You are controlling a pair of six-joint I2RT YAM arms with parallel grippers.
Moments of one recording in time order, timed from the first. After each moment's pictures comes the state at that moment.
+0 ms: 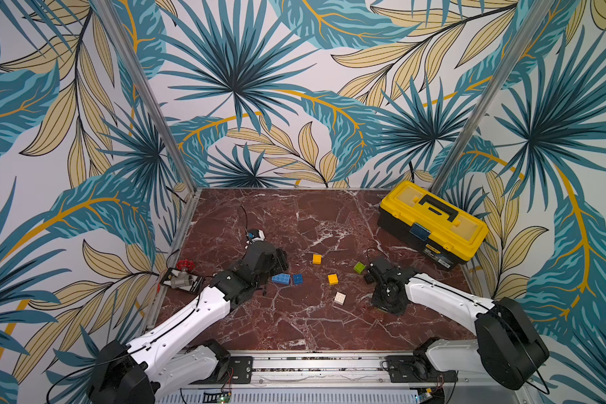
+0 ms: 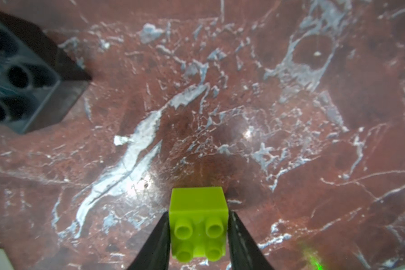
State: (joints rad) left arm -0.60 1.06 0.75 -0.36 -0.20 -0.85; right arm 0.49 1.34 0.65 -0.82 0.17 0.96
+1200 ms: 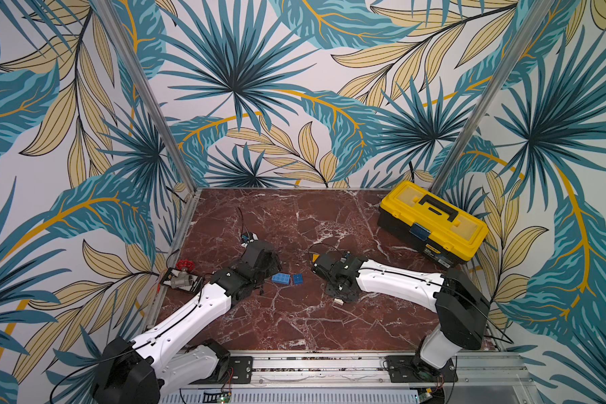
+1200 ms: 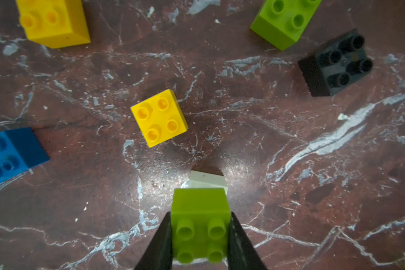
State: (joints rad) left arm -0.55 1.09 0.75 -0.44 -0.21 -0.89; right arm 0.92 1.69 1.14 -0.91 0.29 1.18
